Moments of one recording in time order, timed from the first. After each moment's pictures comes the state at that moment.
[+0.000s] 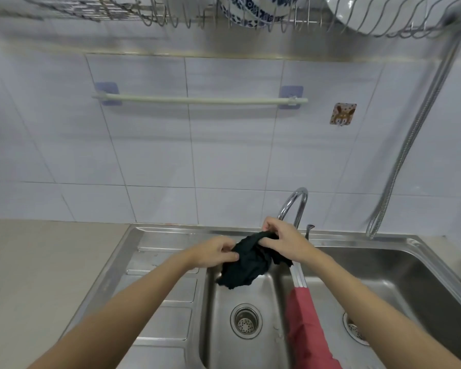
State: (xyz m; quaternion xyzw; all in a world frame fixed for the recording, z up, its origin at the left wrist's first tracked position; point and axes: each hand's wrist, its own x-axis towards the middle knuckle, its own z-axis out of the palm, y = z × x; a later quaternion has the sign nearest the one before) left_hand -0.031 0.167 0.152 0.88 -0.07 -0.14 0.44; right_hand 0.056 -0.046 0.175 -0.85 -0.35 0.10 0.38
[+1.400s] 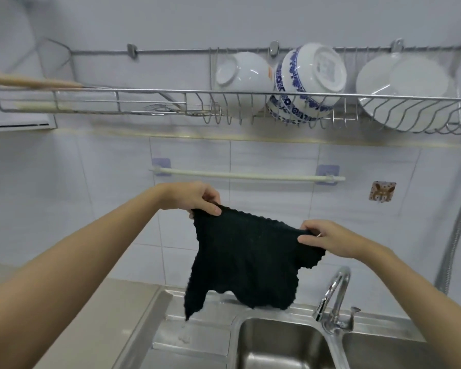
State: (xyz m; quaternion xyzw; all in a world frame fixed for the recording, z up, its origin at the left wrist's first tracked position) left_hand -0.020 0.312 0.420 0.94 0.00 -0.07 0.33; right_hand 0.122 -0.006 0.343 -0.84 -0.43 0.09 0.30
